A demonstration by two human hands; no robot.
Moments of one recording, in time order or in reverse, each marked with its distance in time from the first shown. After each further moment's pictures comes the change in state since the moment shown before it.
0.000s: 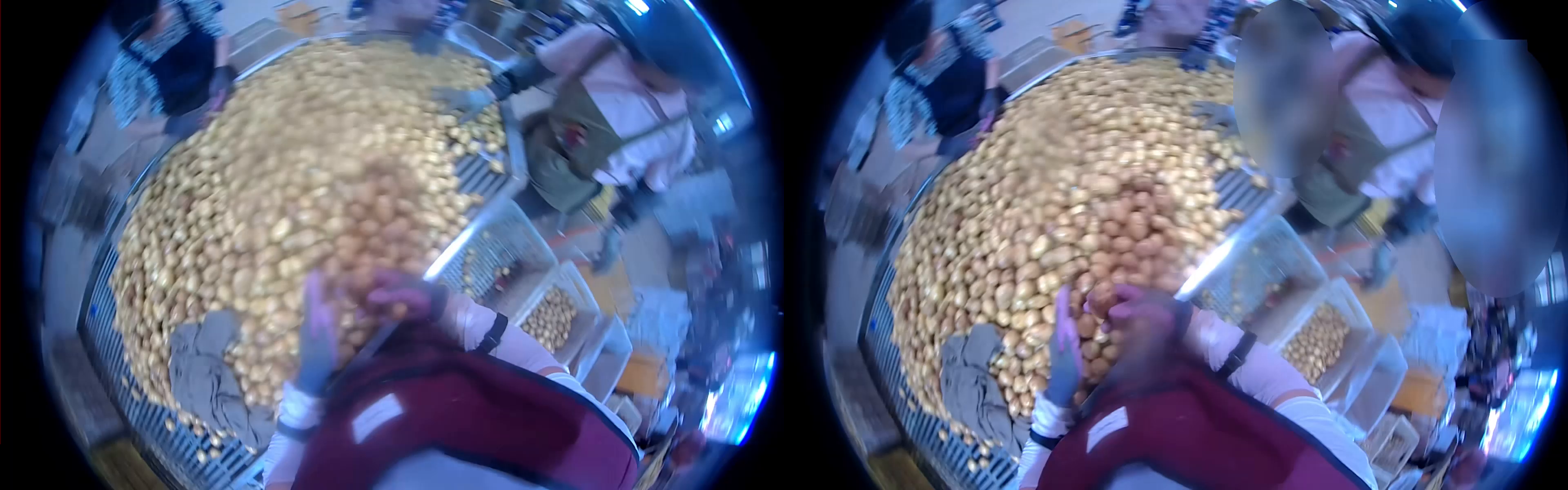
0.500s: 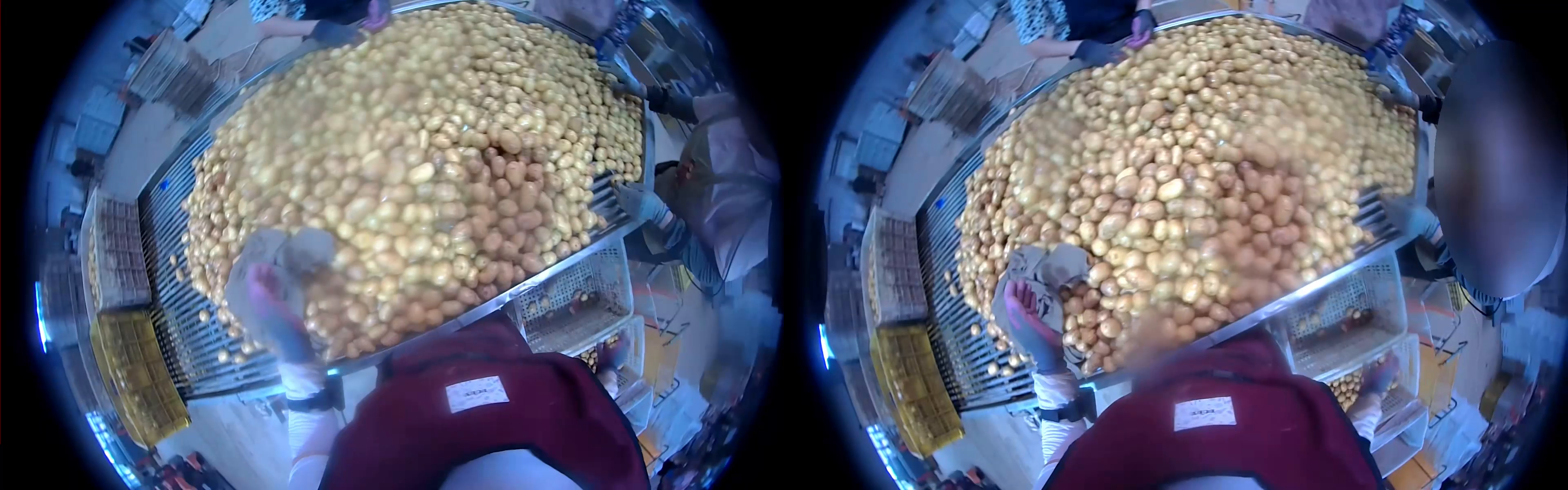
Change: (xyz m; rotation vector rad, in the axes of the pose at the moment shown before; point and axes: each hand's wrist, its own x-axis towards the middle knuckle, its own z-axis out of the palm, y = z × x) left_hand -0.086 -0.064 -0.220 0.139 1.095 0.371; right_hand -0.319 0.122 -0.097 -0.030 1.308 0.417
